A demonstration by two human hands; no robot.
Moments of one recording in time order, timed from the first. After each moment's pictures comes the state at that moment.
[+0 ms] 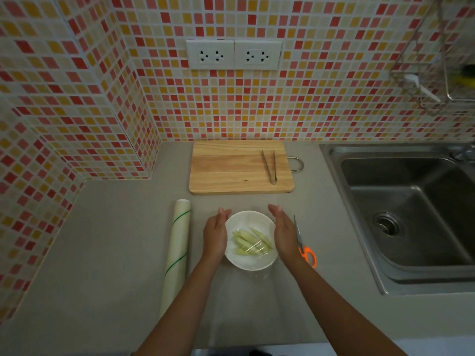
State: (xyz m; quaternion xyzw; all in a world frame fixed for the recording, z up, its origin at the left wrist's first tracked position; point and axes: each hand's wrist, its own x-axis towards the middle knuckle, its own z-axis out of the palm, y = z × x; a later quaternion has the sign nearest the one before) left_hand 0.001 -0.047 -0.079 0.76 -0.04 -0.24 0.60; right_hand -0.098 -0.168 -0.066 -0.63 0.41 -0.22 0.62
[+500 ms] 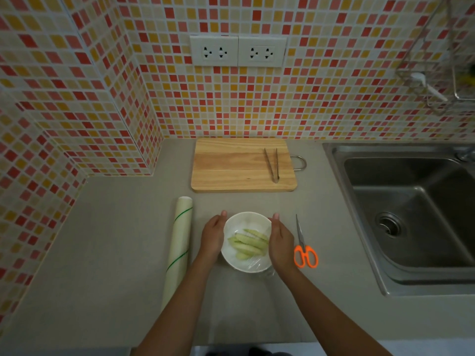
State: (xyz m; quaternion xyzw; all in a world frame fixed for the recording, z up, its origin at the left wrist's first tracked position) left_hand 0.009 -0.037 -0.088 0.77 -0.04 -0.26 0.58; right_hand -0.102 -0.145 -0.085 -0.64 0.45 -0.24 0.57
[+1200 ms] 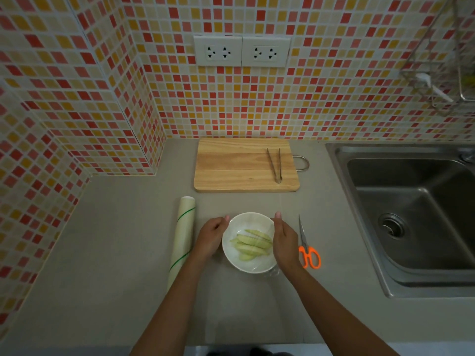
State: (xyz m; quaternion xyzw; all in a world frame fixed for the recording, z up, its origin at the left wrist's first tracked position) left_hand 0.016 -0.016 -0.081 0.78 -0.14 -0.29 0.53; right_hand -0.103 -0.151 -0.083 -0.67 0.44 -0.23 0.55
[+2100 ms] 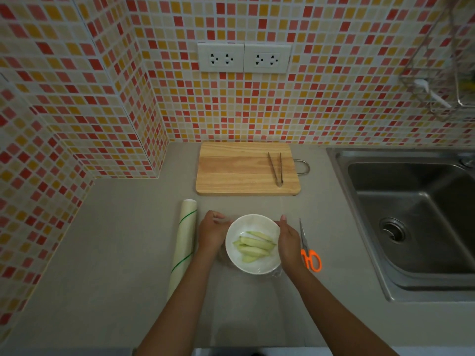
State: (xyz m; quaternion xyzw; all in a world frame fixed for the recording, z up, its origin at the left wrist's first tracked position) left_hand 0.029 -0.037 -0.083 0.81 0.01 -0.25 0.53; right_hand -0.099 -0.160 -0.079 -0.59 0.47 -0.20 0.62
